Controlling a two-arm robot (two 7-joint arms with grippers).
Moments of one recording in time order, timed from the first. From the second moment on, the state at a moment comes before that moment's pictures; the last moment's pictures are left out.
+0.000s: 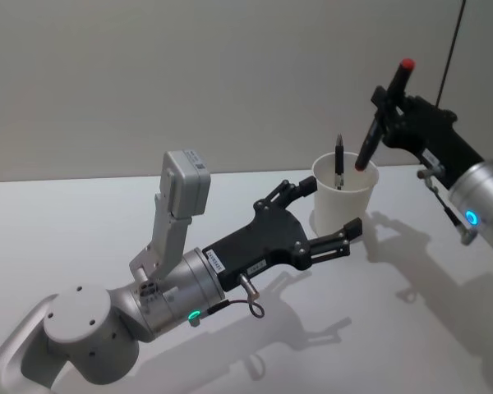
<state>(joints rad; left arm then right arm) -0.21 0.31 0.41 -1.60 -0.47 -0.02 -0.65 0.27 0.31 -0.29 -1.64 0.55 0.09 0.14</state>
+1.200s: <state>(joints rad) -0.21 0.31 0.41 -1.60 -0.47 -0.02 -0.65 0.32 0.25 -0.33 -1.52 0.44 0.09 0.19</state>
